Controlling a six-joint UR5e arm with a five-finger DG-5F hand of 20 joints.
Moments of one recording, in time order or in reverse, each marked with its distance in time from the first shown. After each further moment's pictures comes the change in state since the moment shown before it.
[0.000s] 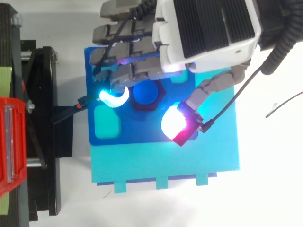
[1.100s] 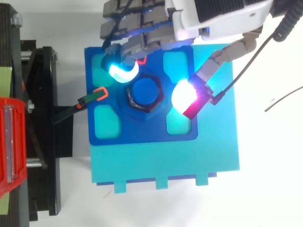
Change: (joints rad) arm -0.061 0.000 0.000 -0.001 -0.071 -0.030
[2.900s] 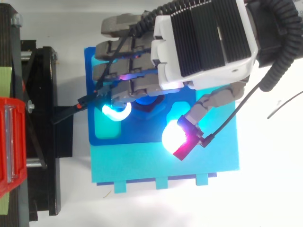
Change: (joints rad) arm 0.093 0.000 0.006 -0.034 0.101 0.044
